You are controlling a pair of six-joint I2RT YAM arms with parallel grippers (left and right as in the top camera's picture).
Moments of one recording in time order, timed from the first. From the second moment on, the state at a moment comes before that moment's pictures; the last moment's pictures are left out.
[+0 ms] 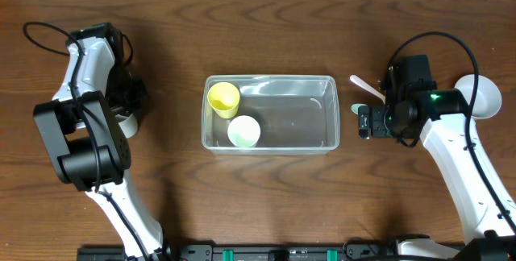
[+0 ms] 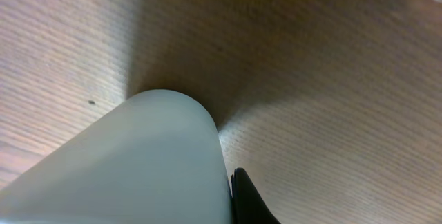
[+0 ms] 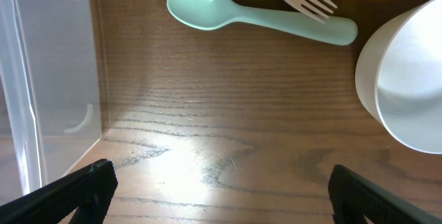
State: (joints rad) left arm 0.23 2.13 1.64 -1.28 -0.06 -0.22; right arm 0.10 1.42 1.08 -1.01 0.05 0.12
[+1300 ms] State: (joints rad) left arm -0.38 1.84 1.65 -1.13 -0.03 -0.22; right arm 0.10 1.42 1.08 -1.00 0.06 0.13
